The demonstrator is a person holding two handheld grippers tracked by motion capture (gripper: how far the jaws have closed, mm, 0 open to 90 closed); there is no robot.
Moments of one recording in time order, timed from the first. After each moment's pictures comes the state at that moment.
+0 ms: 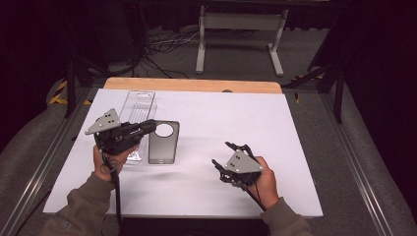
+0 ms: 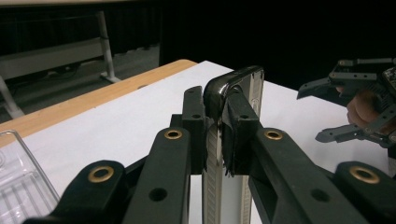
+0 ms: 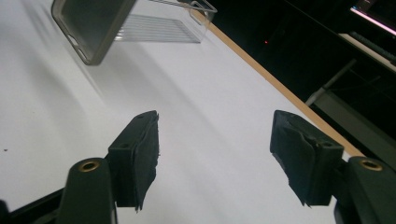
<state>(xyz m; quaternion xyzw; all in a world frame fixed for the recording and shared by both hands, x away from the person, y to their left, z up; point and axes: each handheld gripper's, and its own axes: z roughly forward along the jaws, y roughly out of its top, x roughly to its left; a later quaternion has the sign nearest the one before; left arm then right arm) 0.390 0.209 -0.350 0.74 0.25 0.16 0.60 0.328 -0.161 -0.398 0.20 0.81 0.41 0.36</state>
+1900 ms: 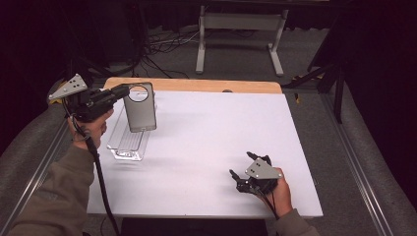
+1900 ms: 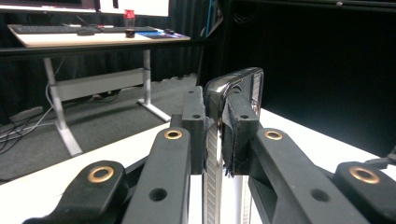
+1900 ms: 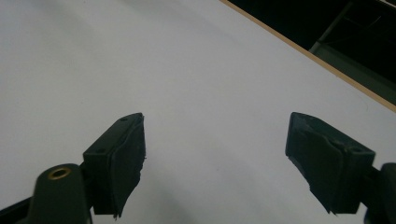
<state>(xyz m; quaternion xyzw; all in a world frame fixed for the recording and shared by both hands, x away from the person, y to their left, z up) 0.445 0.271 -0.304 0.69 0.30 0.21 0.63 0.320 -0.211 -0.437 0.28 0.81 0.40 0.34</state>
